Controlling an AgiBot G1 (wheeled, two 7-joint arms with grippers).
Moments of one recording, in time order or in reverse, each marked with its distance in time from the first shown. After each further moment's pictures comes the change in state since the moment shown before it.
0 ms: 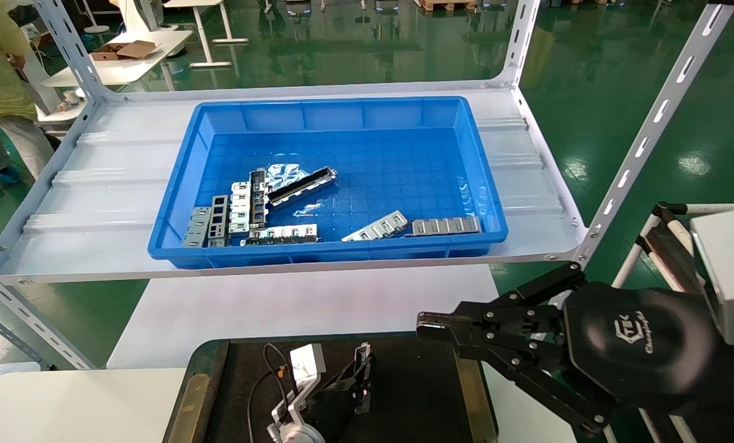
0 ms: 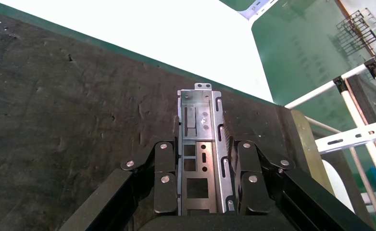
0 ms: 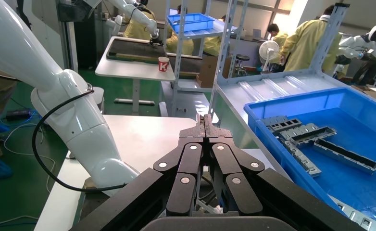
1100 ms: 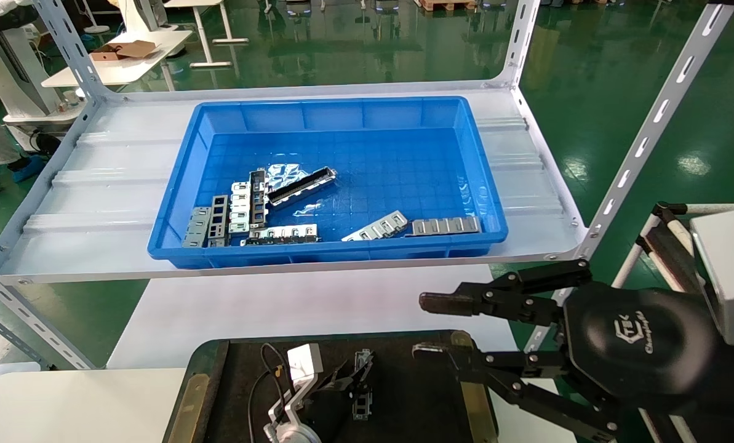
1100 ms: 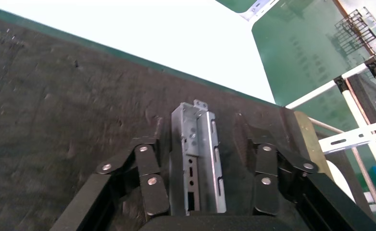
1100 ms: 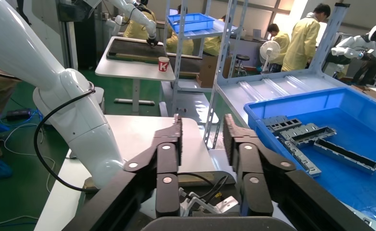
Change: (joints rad) left arm -0.024 0.001 0.071 0.042 0.083 -0.024 -0.123; right arm 0.000 0.001 -0.002 0.000 0.001 0.001 -0.001
